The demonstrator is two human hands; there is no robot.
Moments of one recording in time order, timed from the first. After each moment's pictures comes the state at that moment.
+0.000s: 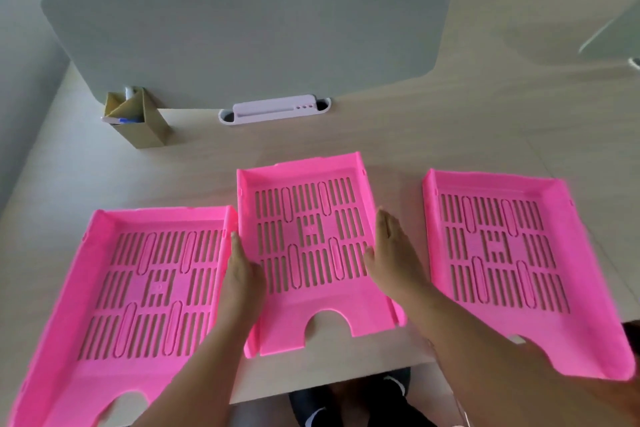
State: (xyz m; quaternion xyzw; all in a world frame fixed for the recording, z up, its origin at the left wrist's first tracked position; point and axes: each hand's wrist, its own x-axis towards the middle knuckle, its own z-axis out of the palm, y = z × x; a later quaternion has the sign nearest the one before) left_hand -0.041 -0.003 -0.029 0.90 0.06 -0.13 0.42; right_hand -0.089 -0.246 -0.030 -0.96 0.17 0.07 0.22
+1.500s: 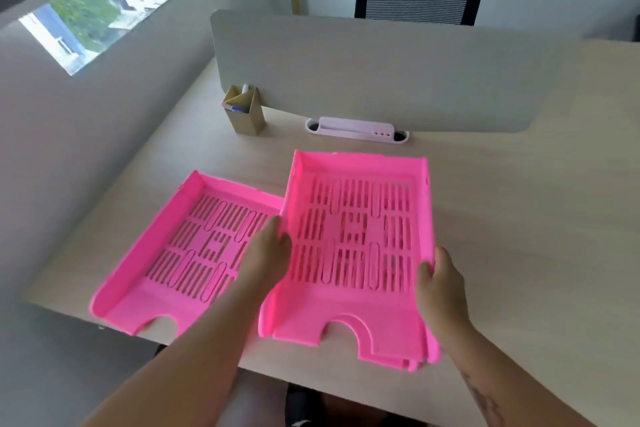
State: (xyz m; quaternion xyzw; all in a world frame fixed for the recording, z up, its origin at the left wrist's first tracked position) left_hand -0.035 -0.012 0.036 0.94 0.12 -0.09 0.32; right_hand -0.088 -0.265 0.015 -0.88 0.24 0.01 0.42
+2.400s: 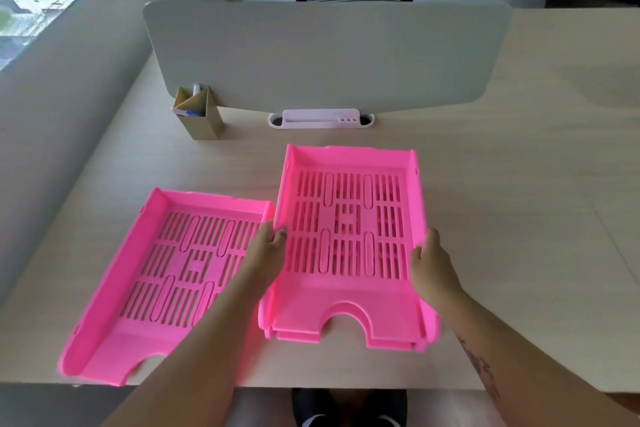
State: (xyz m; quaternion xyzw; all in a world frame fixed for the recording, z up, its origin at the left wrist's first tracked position) left_hand -0.012 0.002 0.013 0.82 0.12 -0.22 0.51; right_hand -0.086 -0.246 0.015 -0.87 0.31 0.09 0.37
